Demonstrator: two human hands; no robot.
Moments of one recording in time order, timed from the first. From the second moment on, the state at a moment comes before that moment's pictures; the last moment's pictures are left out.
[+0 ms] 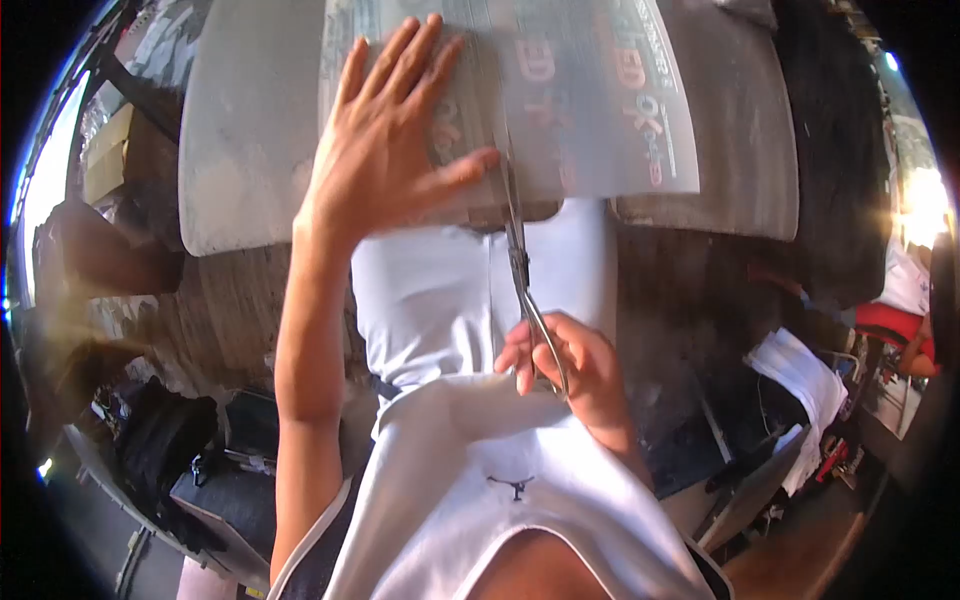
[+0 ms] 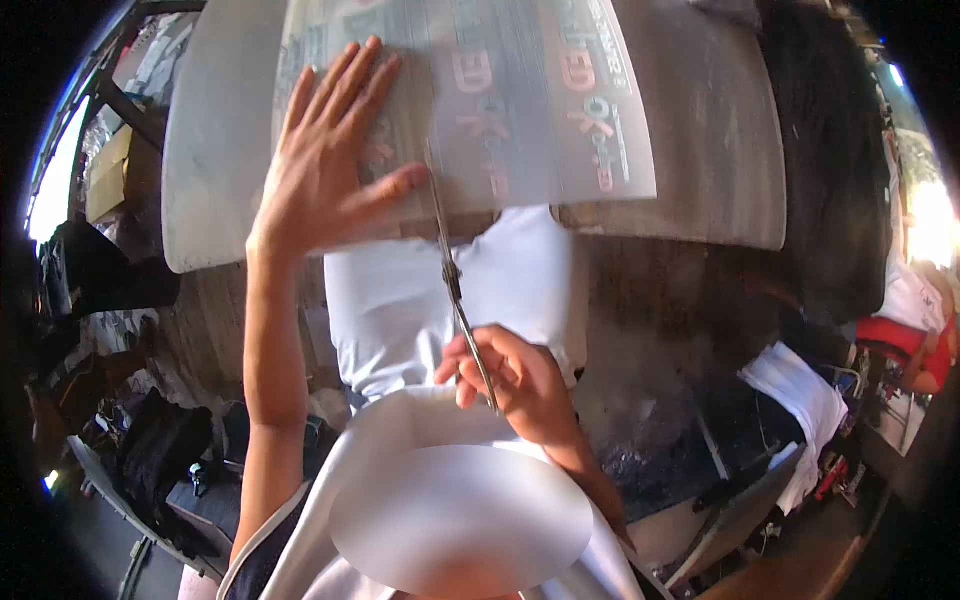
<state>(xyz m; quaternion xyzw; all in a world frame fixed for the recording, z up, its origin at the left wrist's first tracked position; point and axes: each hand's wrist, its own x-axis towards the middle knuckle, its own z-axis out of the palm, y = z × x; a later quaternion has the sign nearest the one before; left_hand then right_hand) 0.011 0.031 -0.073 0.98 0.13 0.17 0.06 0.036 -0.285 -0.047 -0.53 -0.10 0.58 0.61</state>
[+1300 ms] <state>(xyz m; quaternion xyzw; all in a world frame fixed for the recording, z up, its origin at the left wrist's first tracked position) 0.009 0.035 -0.064 0.98 0.12 0.13 0.12 0.050 -0.283 -0.041 -0.52 -0.10 0.62 0.58</state>
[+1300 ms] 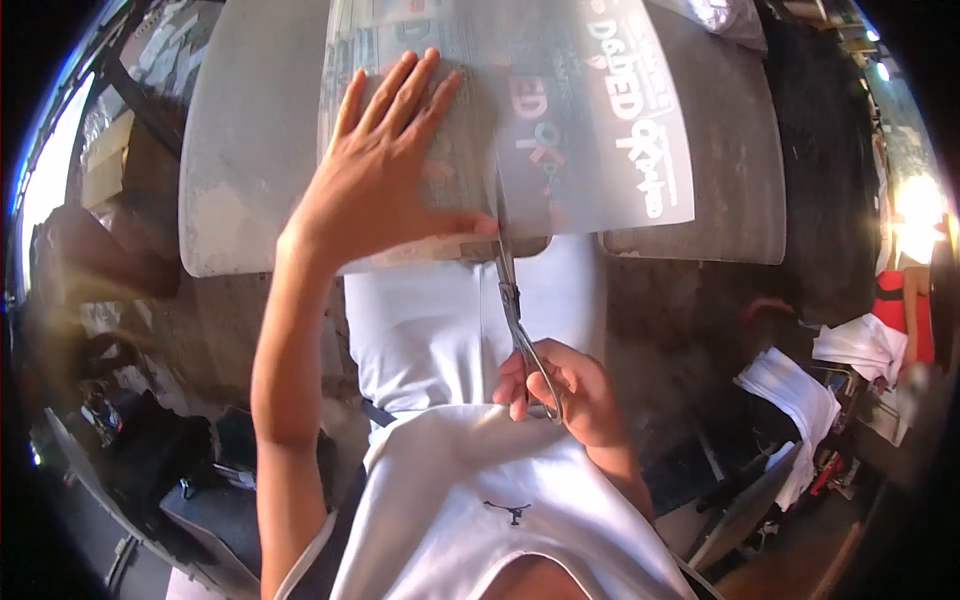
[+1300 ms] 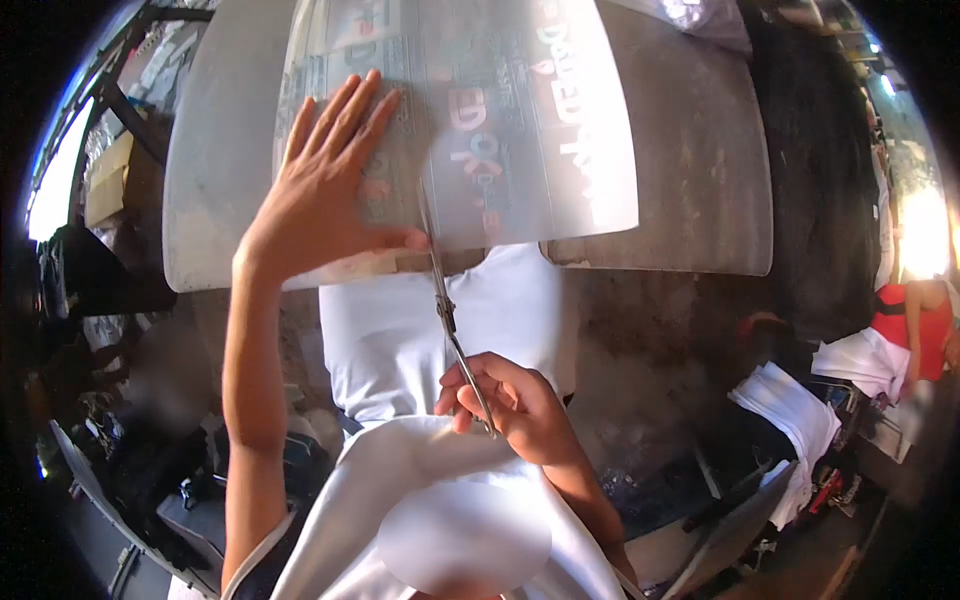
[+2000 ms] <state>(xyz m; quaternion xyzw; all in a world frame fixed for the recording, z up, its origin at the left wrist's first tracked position) 0.006 0.037 -0.061 0.99 0.07 0.12 0.09 0.038 -0.280 -0.024 -0.57 -0.08 0.58 0.57</state>
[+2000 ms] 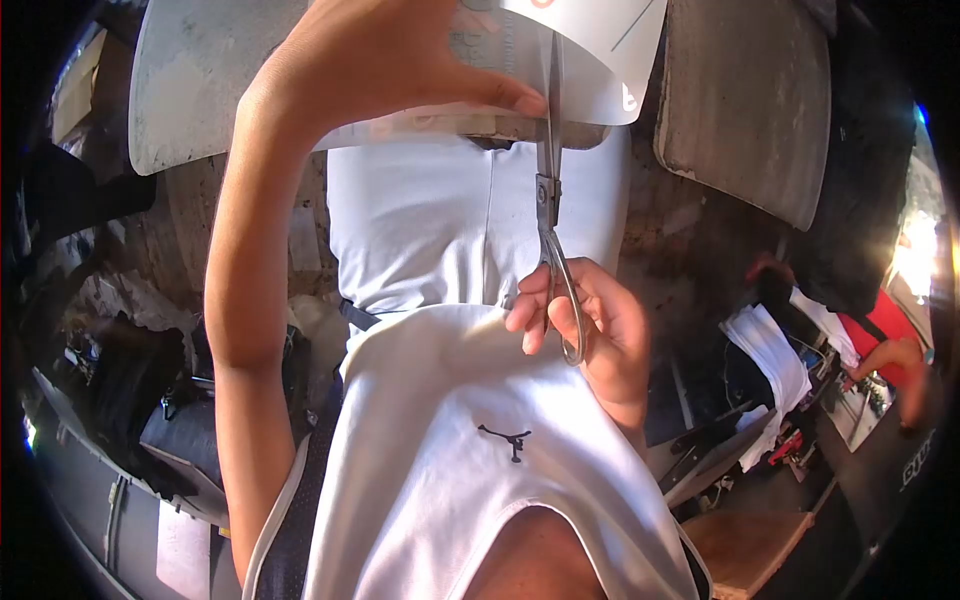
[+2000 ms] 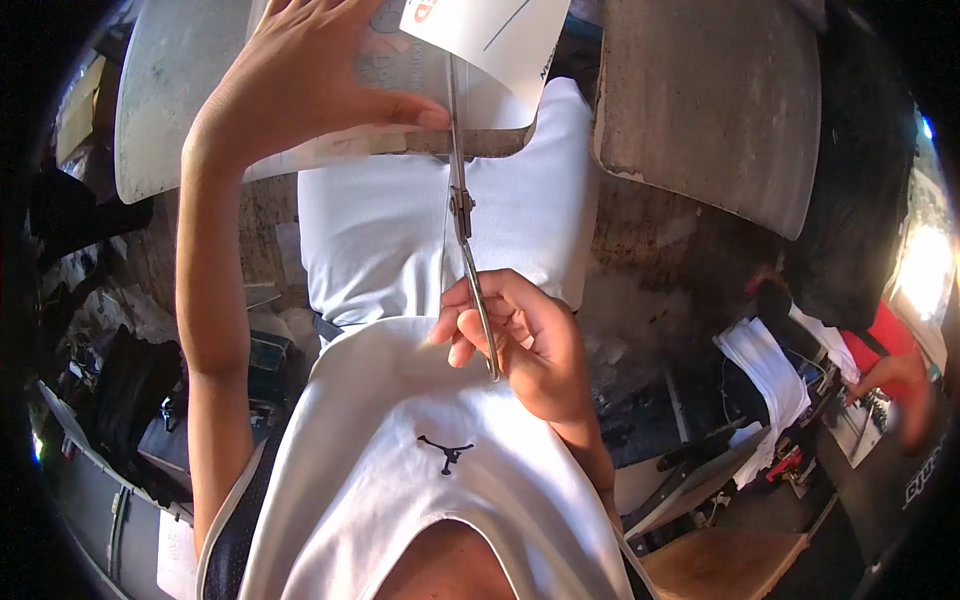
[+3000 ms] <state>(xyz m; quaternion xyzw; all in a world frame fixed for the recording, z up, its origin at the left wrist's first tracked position) 0.007 0.035 -0.049 0.99 0.10 0.05 0.10 0.048 -0.275 0.000 -0.64 -0.06 0.56 0.52</state>
